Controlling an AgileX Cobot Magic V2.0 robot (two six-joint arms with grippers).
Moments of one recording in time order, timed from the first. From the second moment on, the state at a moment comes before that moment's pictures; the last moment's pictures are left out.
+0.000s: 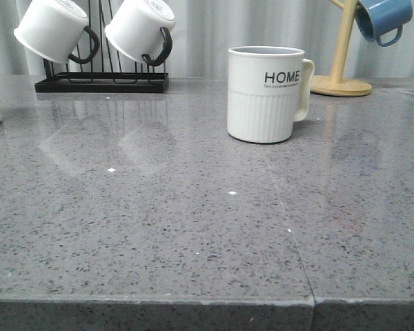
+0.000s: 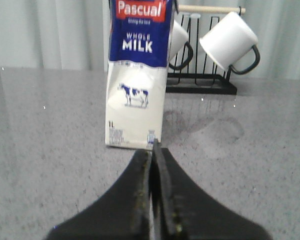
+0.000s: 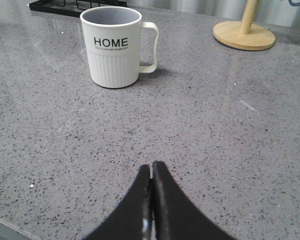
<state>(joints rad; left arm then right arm) -0.09 0.00 -0.11 0.04 0.18 -0.10 0.33 0.08 -0.28 0.00 0.53 -0.02</state>
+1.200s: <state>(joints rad) -0.09 0.91 -0.59 0.17 0.01 -0.15 0.33 0.08 -0.28 0.00 0.53 -0.02</state>
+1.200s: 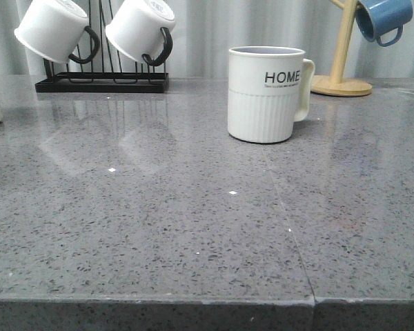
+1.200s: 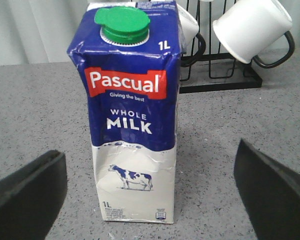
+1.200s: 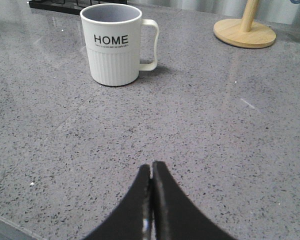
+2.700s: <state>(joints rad) -0.27 1.24 -0.82 0.17 -0.19 -0.15 0.33 0.08 -0.28 0.00 0.53 -0.02</state>
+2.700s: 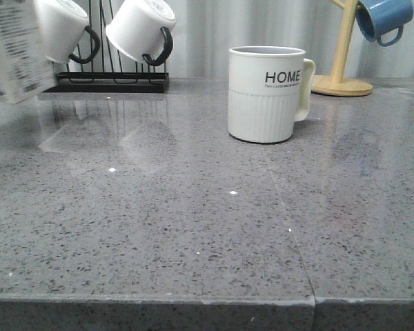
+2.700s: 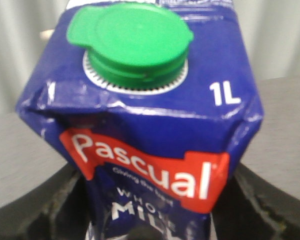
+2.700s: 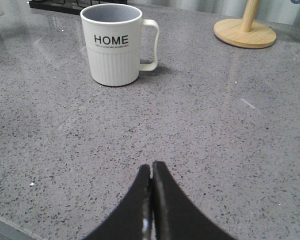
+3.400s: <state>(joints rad) -0.61 1.58 -1.06 0.14 -0.18 -0.15 0.33 0.08 -0.28 0.00 0.53 -0.02</state>
